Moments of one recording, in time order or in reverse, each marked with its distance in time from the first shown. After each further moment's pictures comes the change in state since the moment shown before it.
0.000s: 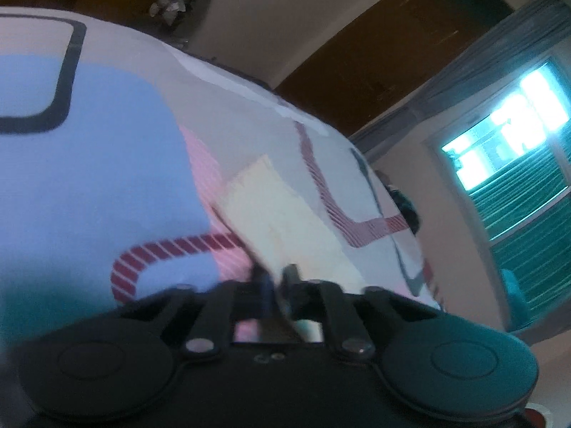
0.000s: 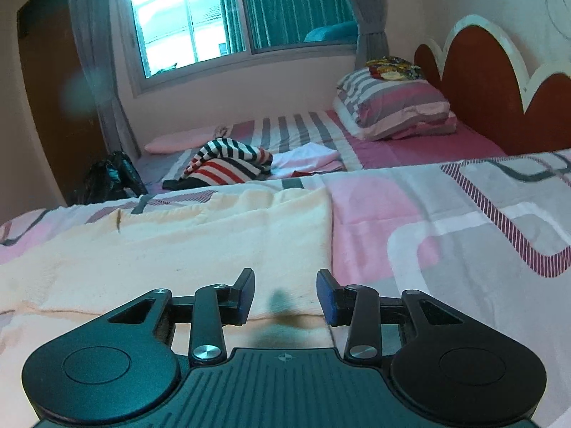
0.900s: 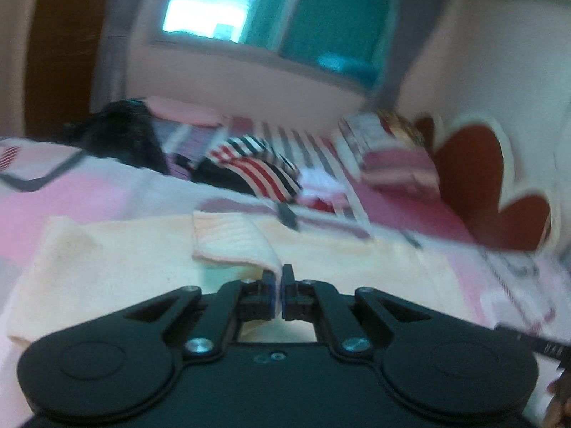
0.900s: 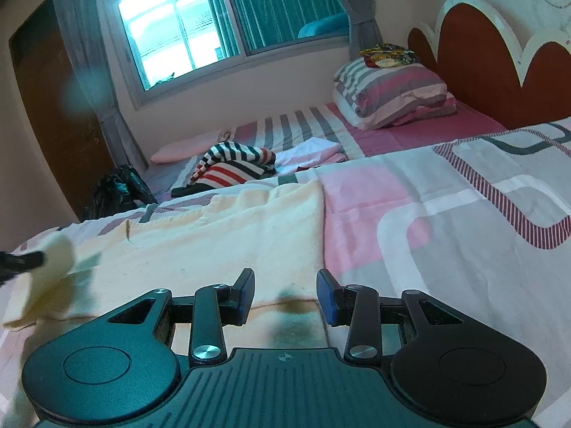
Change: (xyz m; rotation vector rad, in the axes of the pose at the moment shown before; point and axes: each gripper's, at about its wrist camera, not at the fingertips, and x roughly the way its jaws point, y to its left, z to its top) left arm -0.008 -0.280 -0.268 0.960 0.252 -0.424; right arm -0.017 -0.018 -0.002 0.090 0.006 0.050
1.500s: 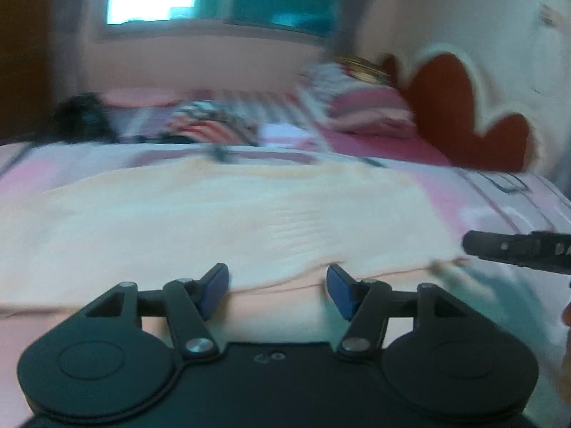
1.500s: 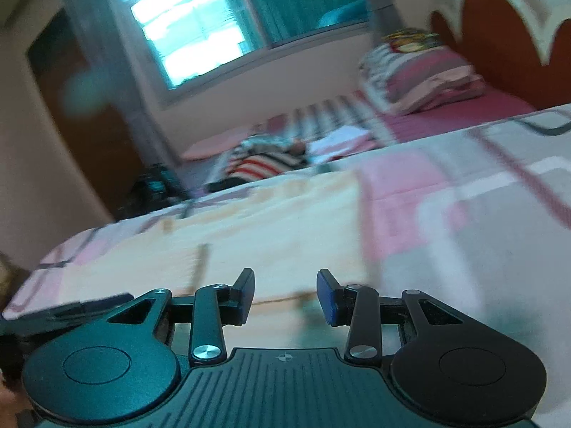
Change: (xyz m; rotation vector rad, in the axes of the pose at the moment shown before) left arm 0.005 -0.033 -0.055 0.138 0.087 0.009; right arm -0.001 0.023 -0.002 0.044 0.040 0.153
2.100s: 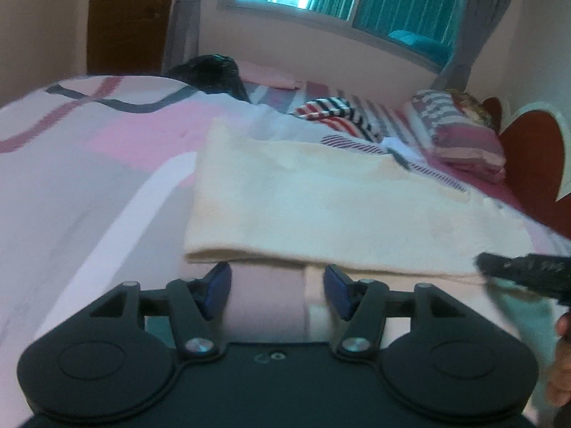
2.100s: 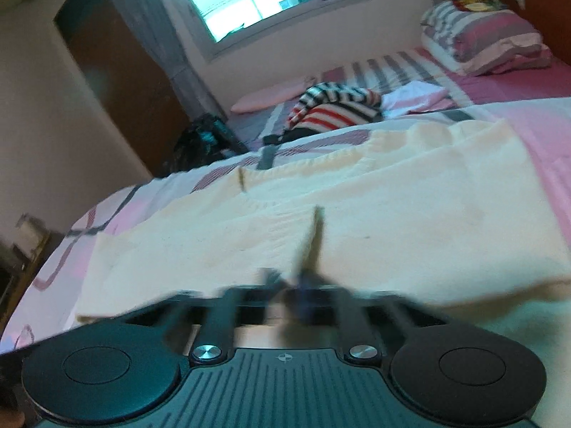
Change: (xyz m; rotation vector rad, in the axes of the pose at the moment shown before) left arm -0.045 0.120 -0.022 -0.274 0.026 0.172; right arm 0.101 0.075 -0.009 -0.047 0.158 0.124
